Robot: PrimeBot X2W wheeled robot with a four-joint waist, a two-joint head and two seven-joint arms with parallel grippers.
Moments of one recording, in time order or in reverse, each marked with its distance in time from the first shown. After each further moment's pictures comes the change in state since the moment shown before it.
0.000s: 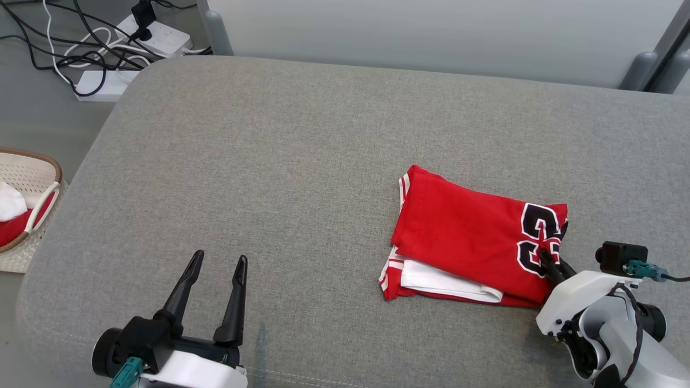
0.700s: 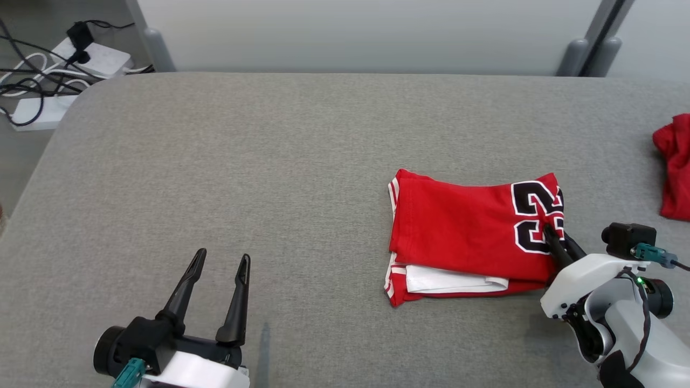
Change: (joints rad) left arm 0.005 0.000 -0.007 -0.020 0.002 0.000 0.000; right arm -0.018 -0.024 -0.016 -0.058 -0.066 0.000 -0.035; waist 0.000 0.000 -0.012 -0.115
